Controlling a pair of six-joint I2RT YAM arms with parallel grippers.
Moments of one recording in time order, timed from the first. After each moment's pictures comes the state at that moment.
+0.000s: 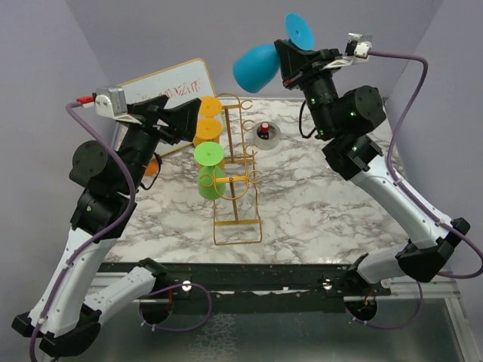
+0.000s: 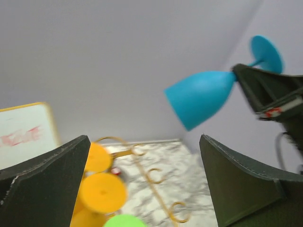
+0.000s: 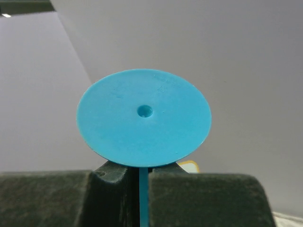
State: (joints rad) left arm -0.51 0.88 1.34 -0.05 -0.03 -0.41; right arm 0.75 1.42 1.65 0.38 0.25 0.26
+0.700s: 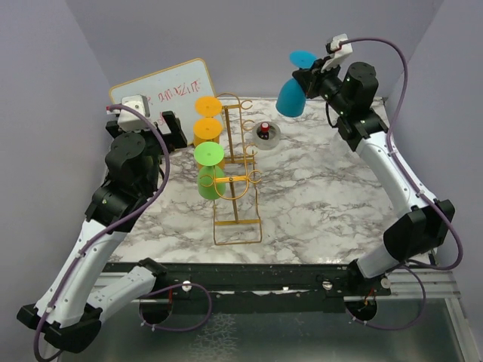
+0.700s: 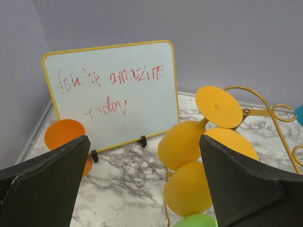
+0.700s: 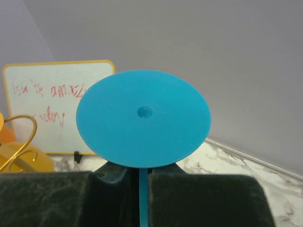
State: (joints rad) left arm -0.51 0.88 1.24 -0.35 -0.56 -0.17; right arm 0.34 1.55 1.58 0.05 -0.16 0.05
